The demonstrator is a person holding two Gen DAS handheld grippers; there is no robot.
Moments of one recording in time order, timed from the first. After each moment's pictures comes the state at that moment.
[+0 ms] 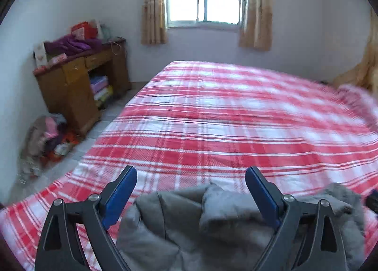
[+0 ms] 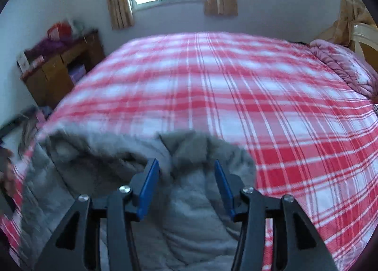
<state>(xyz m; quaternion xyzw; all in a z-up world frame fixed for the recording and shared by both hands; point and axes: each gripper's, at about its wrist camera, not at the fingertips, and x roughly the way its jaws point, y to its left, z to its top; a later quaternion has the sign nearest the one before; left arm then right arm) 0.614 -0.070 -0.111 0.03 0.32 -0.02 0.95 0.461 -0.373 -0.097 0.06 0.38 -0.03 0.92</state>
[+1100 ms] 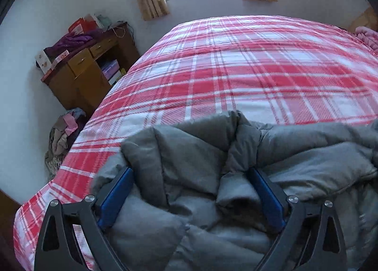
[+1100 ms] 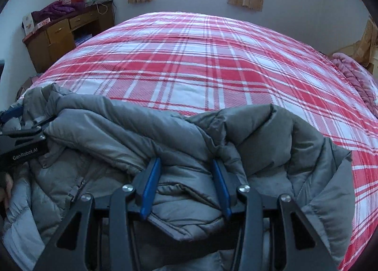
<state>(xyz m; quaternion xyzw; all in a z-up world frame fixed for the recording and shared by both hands) 0.610 -0.079 -0.209 0.12 0.39 0.03 0.91 0.516 -0.300 -0.194 -0.03 0.43 -0.02 0.90</state>
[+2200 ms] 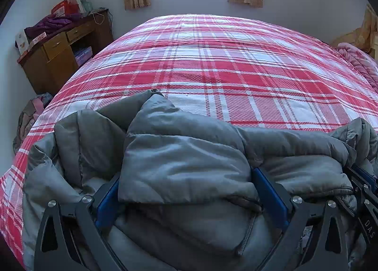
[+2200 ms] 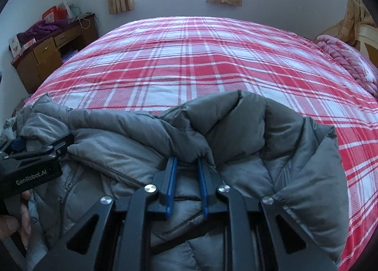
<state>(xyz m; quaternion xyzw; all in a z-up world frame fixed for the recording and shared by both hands) 0.603 -0.123 -0.230 0.05 0.42 -0.06 0.91 0.503 -0.326 -0.195 0.03 0.41 -0.06 0.91</state>
